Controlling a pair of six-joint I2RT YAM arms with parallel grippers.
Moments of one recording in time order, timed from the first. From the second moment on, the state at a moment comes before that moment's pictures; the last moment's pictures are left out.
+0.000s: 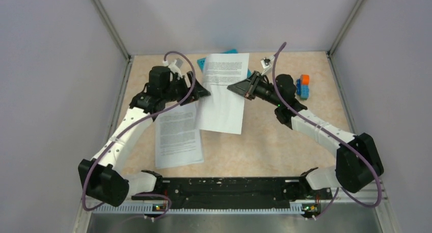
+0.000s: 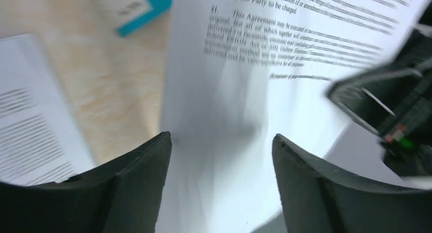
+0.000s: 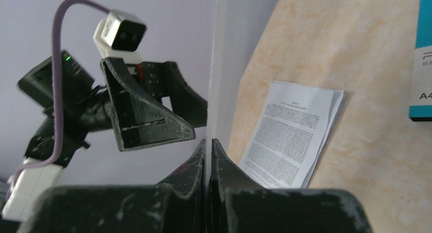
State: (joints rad) left arm -0.32 1.26 1.14 -0.39 0.54 -0.69; right arm 0.50 1.33 0.84 0.52 -0.50 1.01
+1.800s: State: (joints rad) left arm -0.21 1.10 1.21 -0.76 -0.33 -0.46; right arm 0.88 2.26 1.60 0.02 -0.30 0.88
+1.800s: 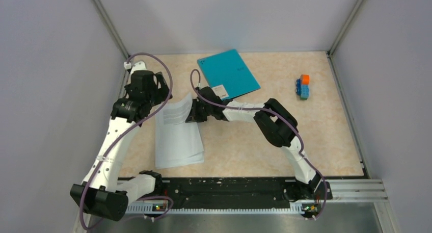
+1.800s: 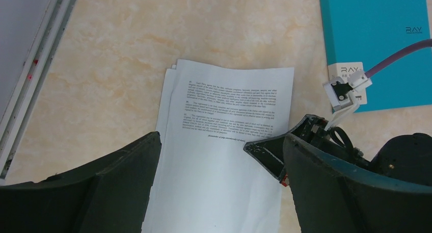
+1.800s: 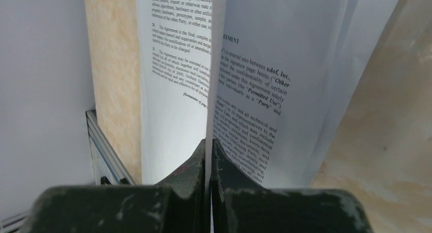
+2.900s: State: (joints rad) left arm -0.21 1.10 1.17 -0.73 -0.27 -0.47; right arm 0.94 2.26 1.56 0.04 -0.22 0.95
